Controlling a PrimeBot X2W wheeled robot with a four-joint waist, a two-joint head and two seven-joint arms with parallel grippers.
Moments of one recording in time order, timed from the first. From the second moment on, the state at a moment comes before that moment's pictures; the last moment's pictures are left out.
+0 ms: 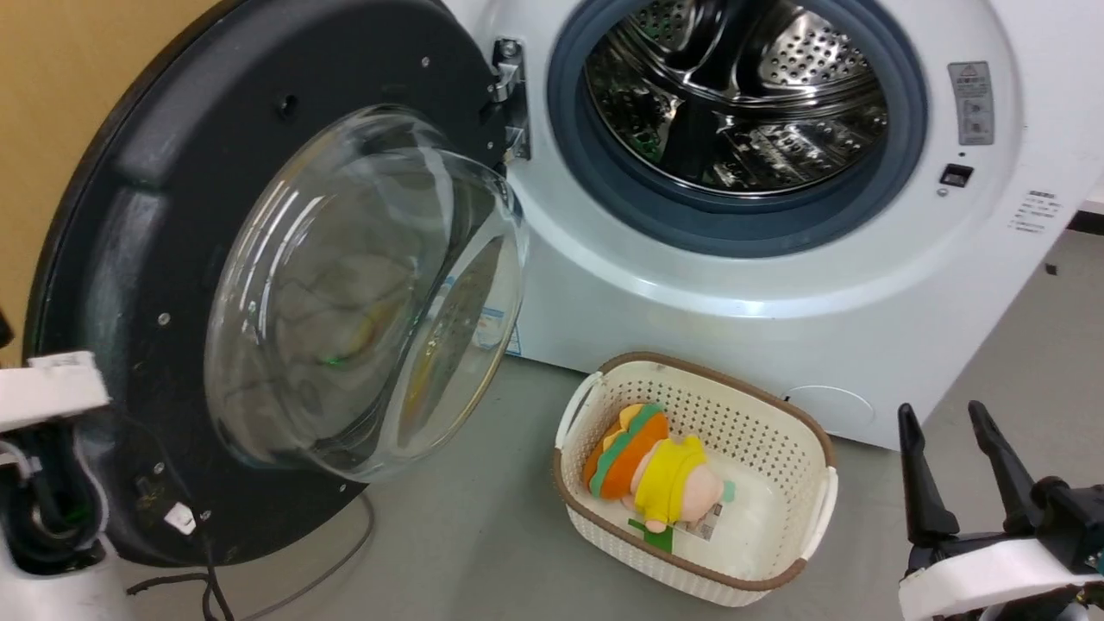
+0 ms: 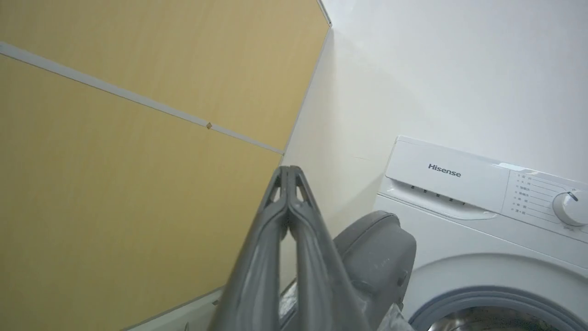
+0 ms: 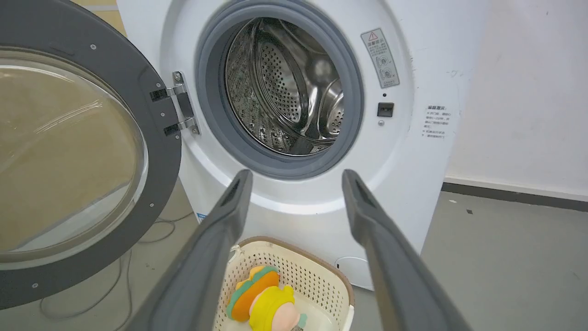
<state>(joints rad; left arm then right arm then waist) -0.35 0.12 0.39 -0.12 -0.41 -0.06 -0.11 0.01 -0.06 -0.10 0.00 0.13 0.13 -0.13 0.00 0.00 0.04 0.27</state>
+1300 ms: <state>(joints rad) -0.28 0.13 0.52 0.27 -1.14 -0.10 0.39 0.01 -0.06 -0.16 0.01 0.18 0.13 -0.21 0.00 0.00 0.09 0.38</state>
